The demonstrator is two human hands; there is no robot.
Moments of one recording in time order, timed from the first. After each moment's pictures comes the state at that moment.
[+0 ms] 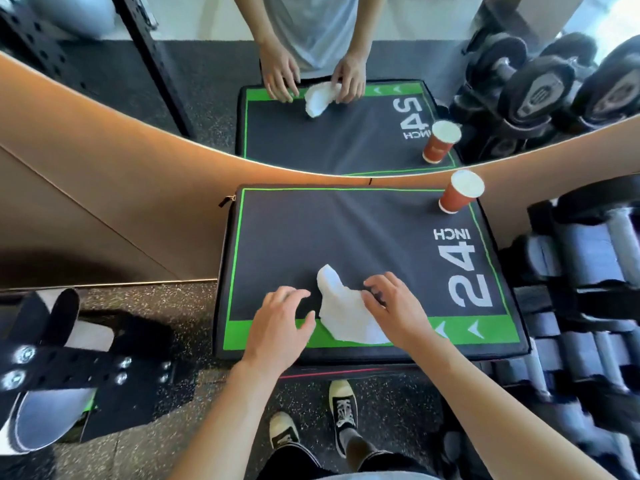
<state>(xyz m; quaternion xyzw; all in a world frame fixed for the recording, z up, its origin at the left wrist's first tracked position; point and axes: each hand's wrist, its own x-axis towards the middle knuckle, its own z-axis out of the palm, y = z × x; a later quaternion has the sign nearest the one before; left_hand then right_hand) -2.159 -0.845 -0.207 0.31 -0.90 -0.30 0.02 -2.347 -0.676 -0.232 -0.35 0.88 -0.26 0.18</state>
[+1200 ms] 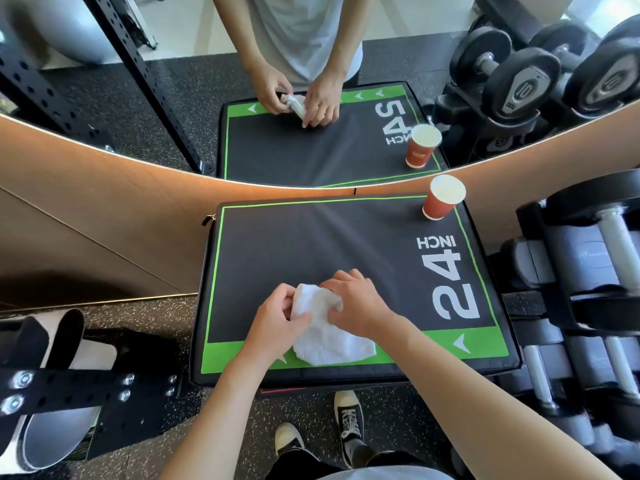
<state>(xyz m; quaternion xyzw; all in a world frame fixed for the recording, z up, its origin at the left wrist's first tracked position) -2.217 -0.844 -0.211 0.37 -0.77 -0.52 0.03 -2.383 -0.721 -0.233 -0.47 0.83 -0.16 0.24</state>
